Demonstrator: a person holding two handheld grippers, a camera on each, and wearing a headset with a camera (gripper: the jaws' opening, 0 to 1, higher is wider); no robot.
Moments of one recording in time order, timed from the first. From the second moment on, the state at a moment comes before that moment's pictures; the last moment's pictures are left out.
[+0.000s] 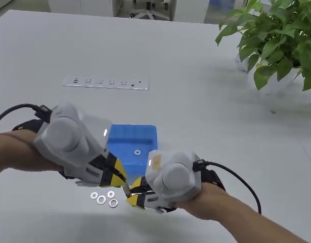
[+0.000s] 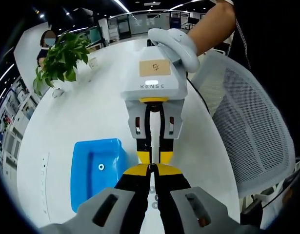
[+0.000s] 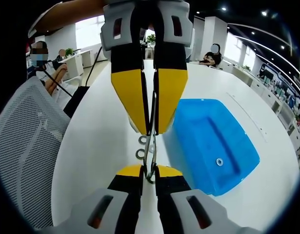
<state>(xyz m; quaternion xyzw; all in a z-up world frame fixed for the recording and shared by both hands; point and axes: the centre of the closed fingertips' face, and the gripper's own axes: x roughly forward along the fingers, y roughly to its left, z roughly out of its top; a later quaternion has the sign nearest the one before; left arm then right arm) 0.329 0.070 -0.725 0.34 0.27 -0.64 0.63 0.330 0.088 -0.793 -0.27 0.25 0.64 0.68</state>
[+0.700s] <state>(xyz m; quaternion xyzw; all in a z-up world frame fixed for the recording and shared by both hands) 0.328 0.066 -0.725 0.34 0.27 -0.64 0.63 0.330 0.086 -0.792 -0.26 0.26 0.63 0.68</state>
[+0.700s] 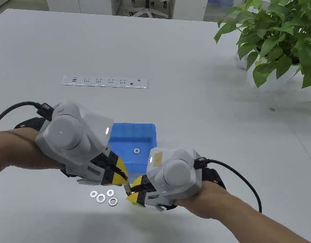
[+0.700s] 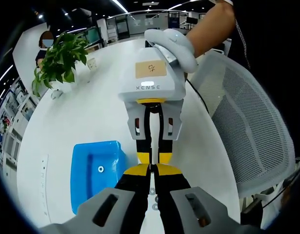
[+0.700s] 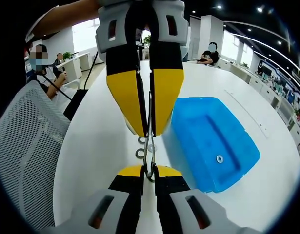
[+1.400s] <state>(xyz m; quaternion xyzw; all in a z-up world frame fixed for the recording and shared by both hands) 0.329 0.070 -0.712 0.34 0.26 -0.64 0.64 0.332 0.085 -0.779 -0.27 0.25 0.63 0.69</state>
